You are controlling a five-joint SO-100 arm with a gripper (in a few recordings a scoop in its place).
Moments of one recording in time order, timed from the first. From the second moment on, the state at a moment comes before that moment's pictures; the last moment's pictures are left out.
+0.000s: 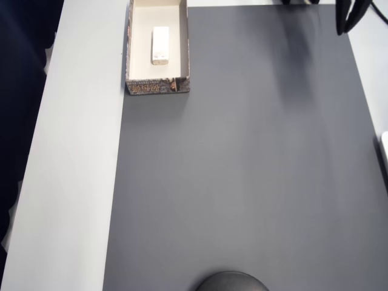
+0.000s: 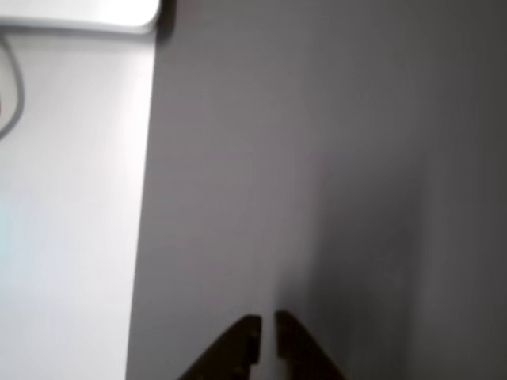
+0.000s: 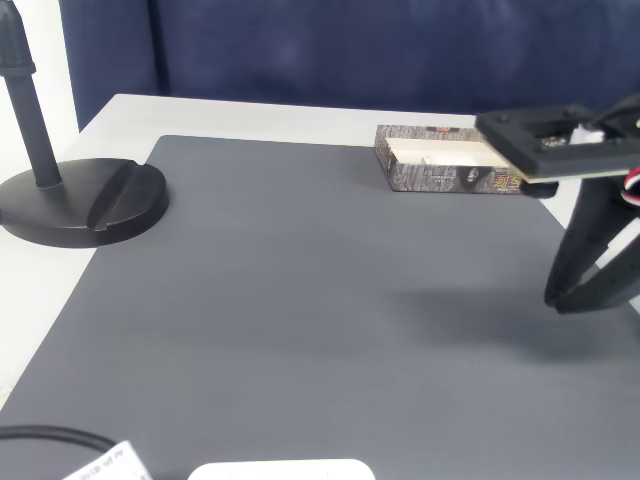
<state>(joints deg) -2.8 146.7 142.0 77.1 1.1</state>
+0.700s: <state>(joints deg) 3.1 170.9 165.5 72.2 5.2</state>
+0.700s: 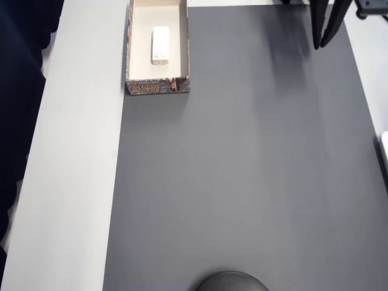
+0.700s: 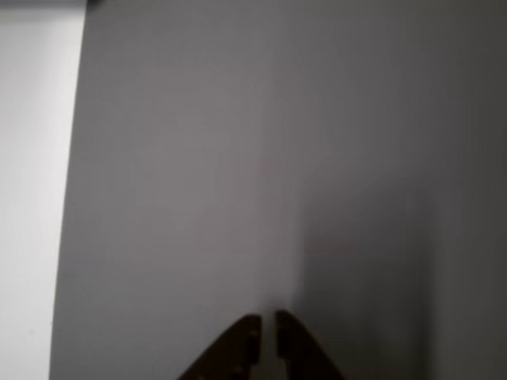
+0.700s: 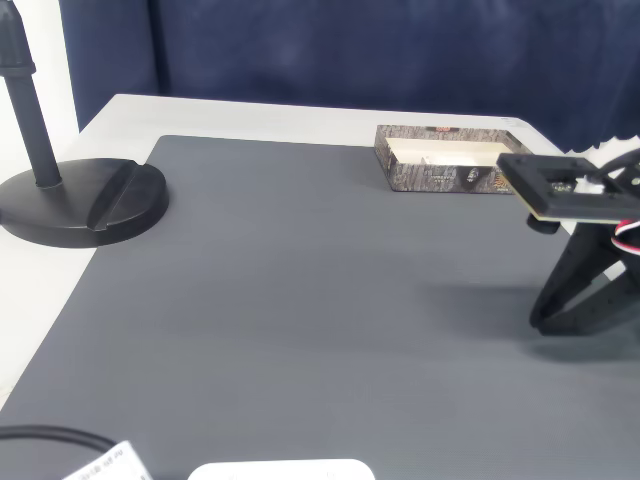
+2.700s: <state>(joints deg) 3.1 186.7 176.1 72.7 3.6</state>
